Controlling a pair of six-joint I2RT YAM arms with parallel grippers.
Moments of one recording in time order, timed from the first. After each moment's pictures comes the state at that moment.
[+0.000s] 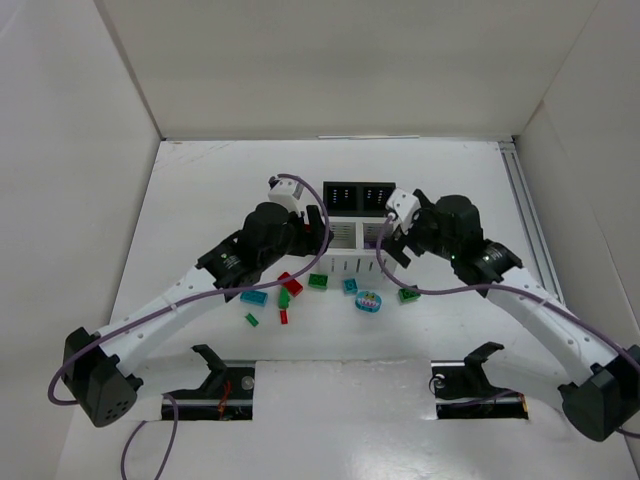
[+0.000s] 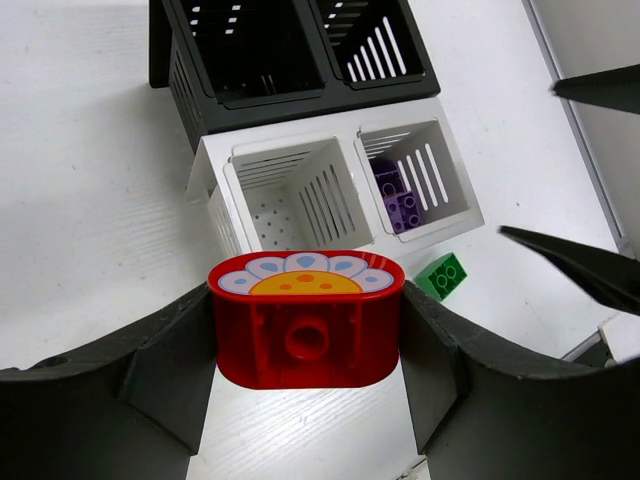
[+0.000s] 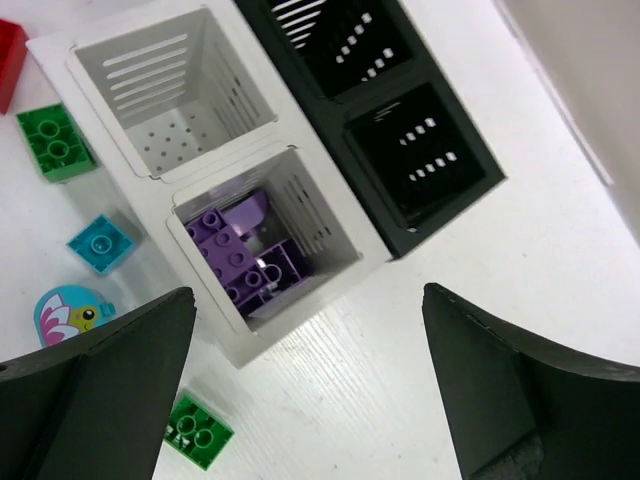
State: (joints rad) left arm -0.77 1.10 0.93 -0.26 -0.13 -0.53; right arm 0.52 1.06 0.88 -0.30 -0.20 -0.50
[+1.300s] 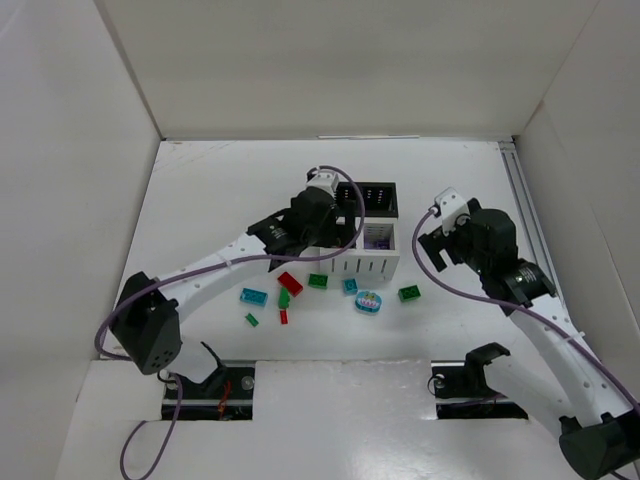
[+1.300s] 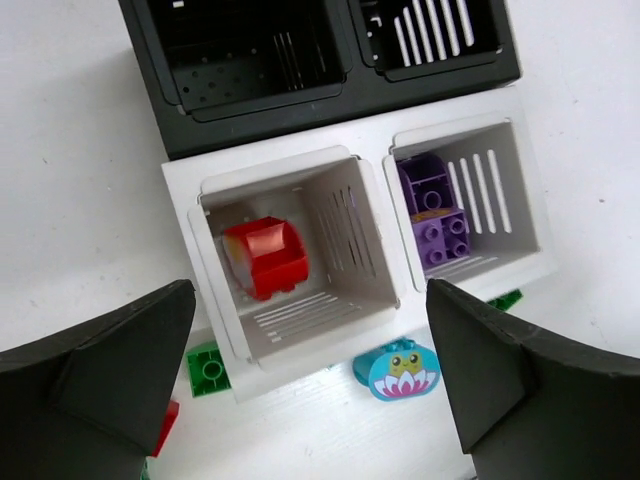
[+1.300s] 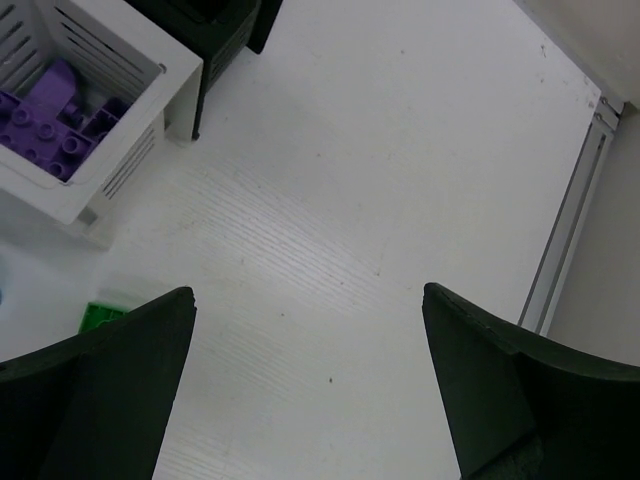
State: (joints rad) left arm -0.81 1.47 1.14 -0.33 -0.19 -0.54; right arm 0.34 0.84 0.82 -0.50 0.07 -0.40
